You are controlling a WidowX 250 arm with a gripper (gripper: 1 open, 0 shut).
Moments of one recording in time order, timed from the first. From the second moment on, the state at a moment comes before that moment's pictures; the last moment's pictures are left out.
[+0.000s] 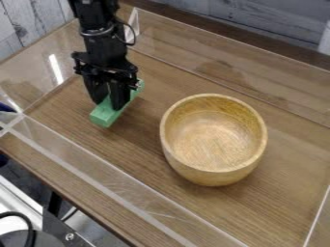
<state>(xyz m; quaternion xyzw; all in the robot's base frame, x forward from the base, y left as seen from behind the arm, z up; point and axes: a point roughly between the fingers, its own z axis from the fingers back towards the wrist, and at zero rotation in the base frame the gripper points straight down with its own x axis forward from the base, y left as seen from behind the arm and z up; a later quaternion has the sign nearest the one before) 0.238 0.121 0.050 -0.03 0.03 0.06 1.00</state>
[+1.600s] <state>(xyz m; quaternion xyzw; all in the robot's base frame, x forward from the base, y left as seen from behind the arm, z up) 0.255 0.120 0.051 -0.04 0.02 0.05 1.00</state>
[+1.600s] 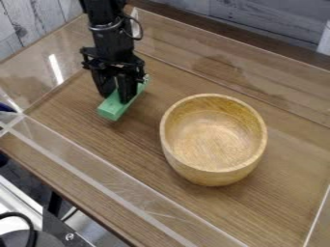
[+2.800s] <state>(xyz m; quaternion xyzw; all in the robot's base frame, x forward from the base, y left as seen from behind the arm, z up) 0.270 0.060 0.097 -0.07 0.01 0.01 1.00</state>
